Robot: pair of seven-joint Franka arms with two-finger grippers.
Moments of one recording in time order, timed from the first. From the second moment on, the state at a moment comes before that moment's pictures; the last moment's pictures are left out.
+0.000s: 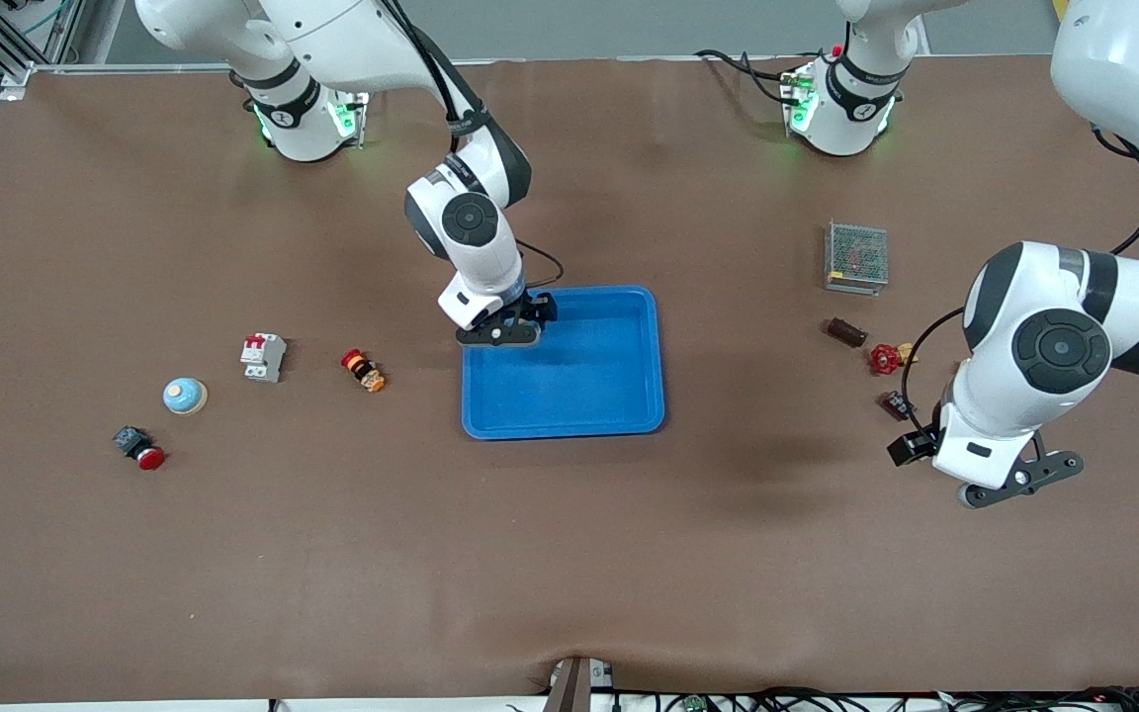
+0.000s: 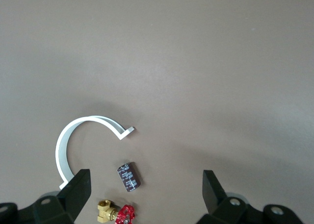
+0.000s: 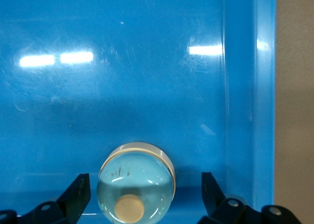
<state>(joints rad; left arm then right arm) 0.25 0.51 -0.49 -1.55 0.49 1.98 -0.67 0.82 0.53 -0.06 -2.02 0.13 2.58 0.68</state>
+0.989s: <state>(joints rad) 0.27 0.36 -0.51 -1.47 0.39 1.84 -0.42 0.83 0.57 -0.06 -1.98 0.13 2.58 0.68</state>
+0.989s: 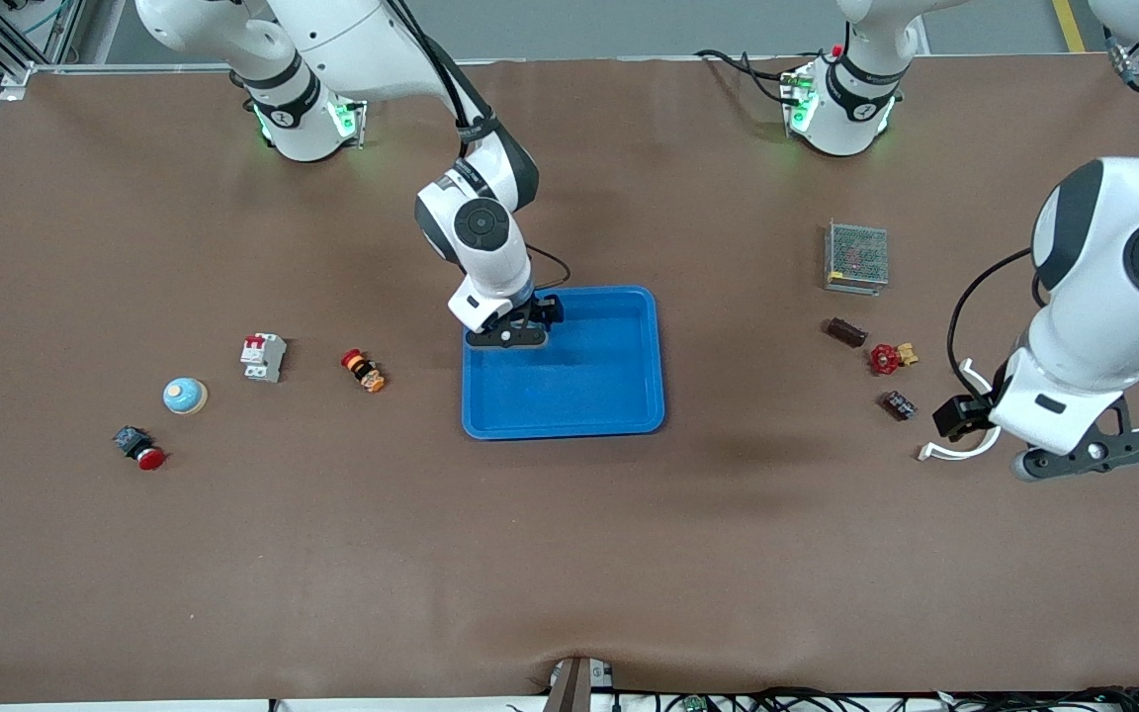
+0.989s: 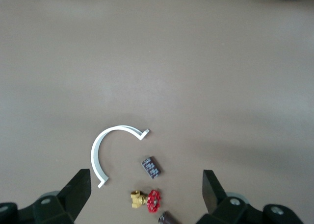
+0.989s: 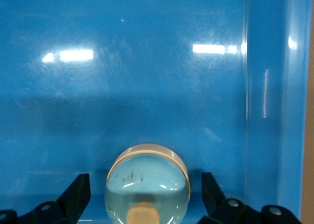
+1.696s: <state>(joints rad) 0.24 0.21 -0.41 -1.47 0.16 1.72 -0.20 0.84 0.57 -0.06 -1.98 0.13 2.58 0.68</state>
